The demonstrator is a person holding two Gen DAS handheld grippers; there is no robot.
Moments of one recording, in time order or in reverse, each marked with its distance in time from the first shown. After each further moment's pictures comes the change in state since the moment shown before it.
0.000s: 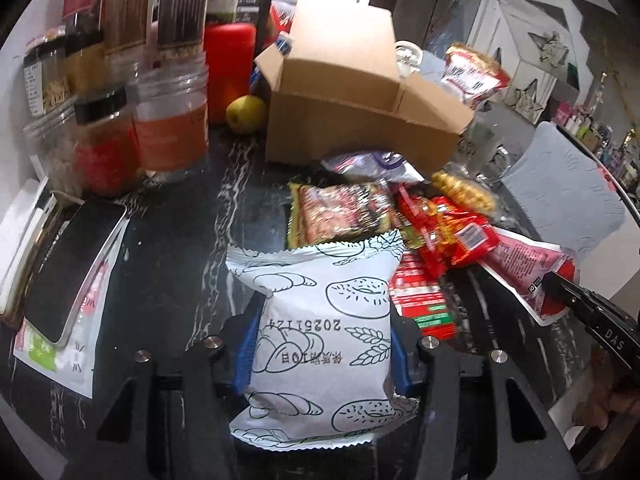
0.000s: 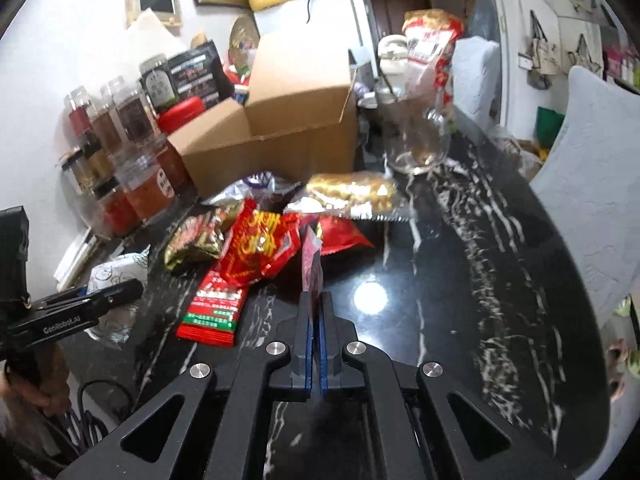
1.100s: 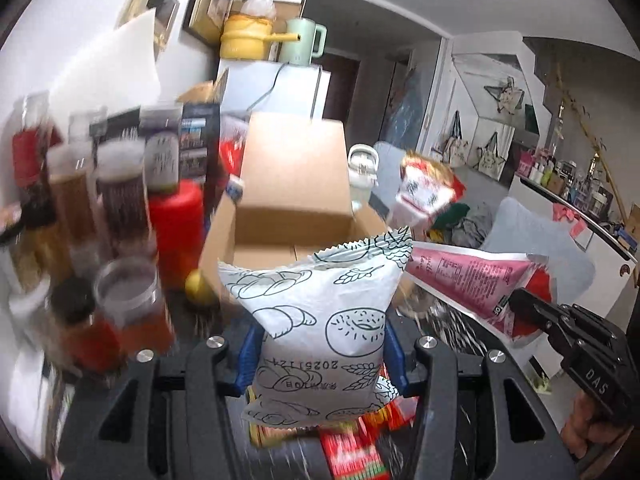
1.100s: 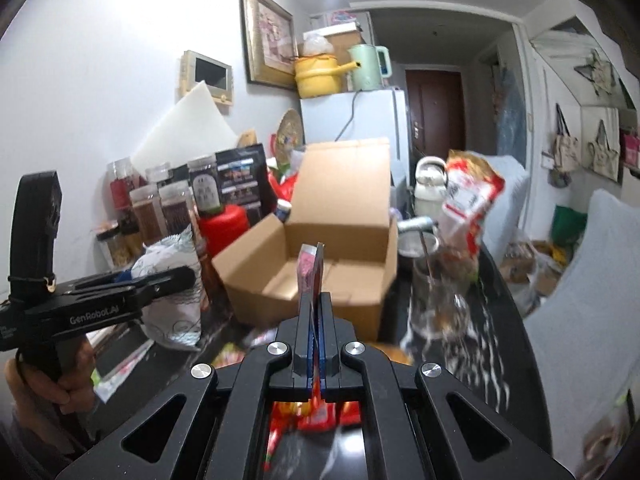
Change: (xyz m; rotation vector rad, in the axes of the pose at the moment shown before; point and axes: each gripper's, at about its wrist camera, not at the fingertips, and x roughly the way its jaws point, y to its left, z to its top) left arm -0.041 -0.036 0.131 0.090 -0.311 -0.088; right arm -0.029 0.038 0.114 -0.176 -0.308 0.054
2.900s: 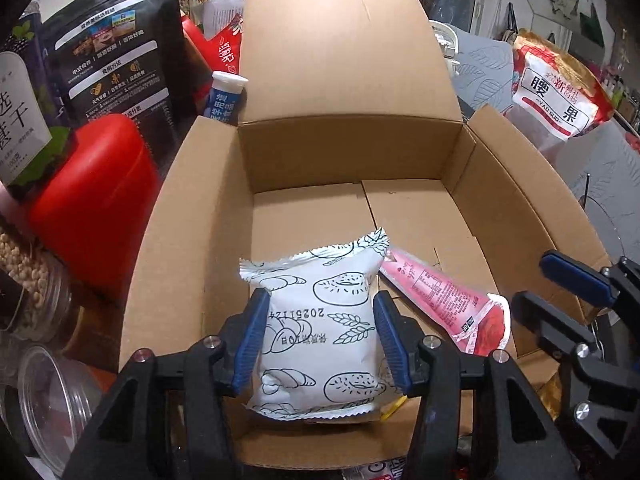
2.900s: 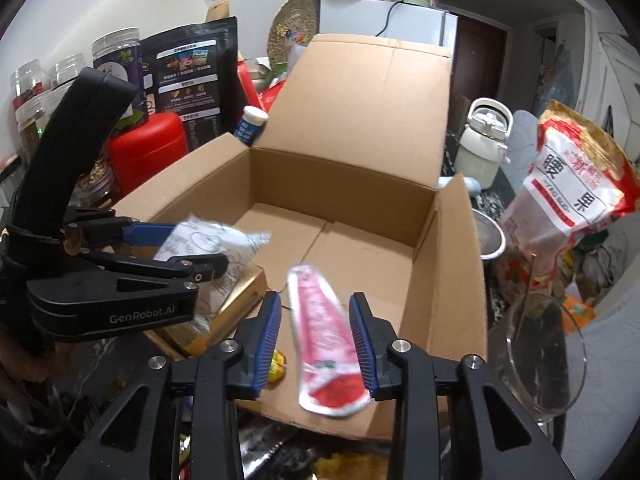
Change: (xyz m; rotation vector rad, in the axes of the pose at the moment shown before) left arm 0.226 0.045 0.017 0.078 0.431 0.190; right arm 0.219 -0.021 0.008 -0.150 0.345 -0.023
